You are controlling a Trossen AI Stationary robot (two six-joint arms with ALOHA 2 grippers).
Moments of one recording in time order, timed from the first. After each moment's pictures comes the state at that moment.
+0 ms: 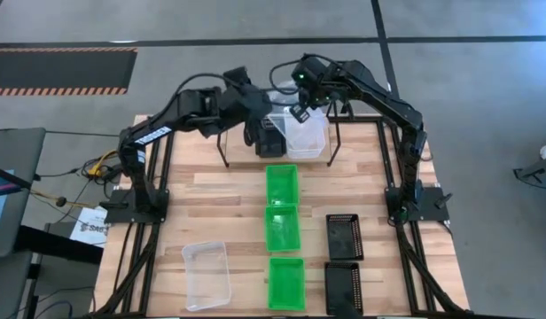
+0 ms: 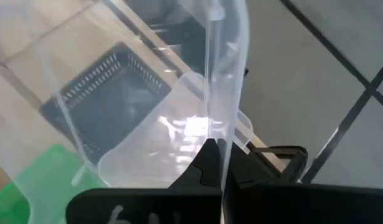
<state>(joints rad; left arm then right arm) 0.15 1.83 2.36 -1.26 -0.67 0.32 -0.47 1.94 2.33 -1.42 0.34 0.21</state>
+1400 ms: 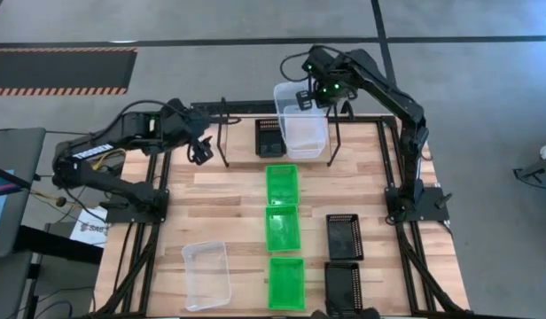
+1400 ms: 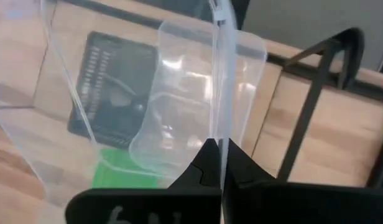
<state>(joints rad) 0.22 1.19 1.49 -1.26 -0.57 -0.09 -0.60 1.95 2.33 -1.58 0.09 0.68</state>
